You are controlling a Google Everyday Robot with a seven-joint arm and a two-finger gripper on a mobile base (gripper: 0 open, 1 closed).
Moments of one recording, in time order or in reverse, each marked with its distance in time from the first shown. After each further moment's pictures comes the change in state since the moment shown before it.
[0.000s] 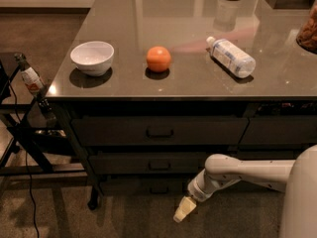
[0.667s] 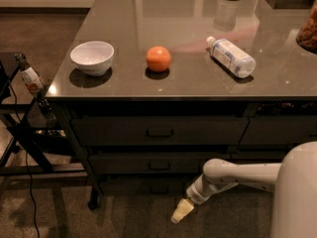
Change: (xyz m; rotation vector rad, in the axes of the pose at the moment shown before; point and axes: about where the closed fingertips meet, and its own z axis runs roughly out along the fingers) arm 0.010 -0.012 0.027 0.008 -0.015 0.042
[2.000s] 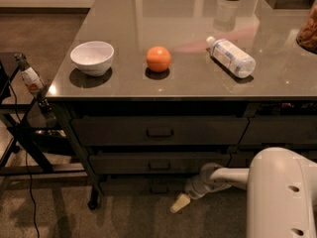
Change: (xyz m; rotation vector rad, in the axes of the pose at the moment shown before) arm 0.012 -0.090 0.078 0.095 -0.063 0.072
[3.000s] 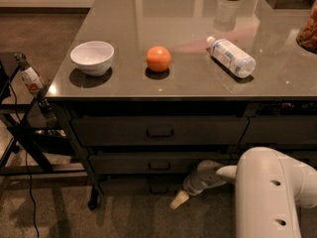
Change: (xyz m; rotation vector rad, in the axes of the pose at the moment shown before) arm -0.002 -0.026 0.025 0.013 0.021 -0.013
